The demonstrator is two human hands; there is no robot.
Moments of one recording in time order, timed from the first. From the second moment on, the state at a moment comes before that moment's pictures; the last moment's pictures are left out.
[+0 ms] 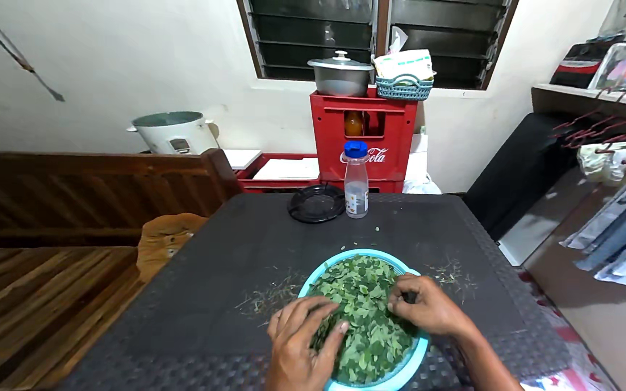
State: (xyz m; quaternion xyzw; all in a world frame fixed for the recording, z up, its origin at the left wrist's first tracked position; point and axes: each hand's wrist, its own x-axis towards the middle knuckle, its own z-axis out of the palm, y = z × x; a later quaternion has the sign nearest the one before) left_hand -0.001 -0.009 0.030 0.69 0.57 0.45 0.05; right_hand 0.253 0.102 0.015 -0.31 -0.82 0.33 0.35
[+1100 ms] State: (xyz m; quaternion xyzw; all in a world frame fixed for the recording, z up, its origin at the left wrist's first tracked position) left_hand 0.014 -0.014 0.027 0.69 0.55 0.45 0.14; right_hand 0.231 0.073 0.028 -0.22 -0.85 0.28 0.39
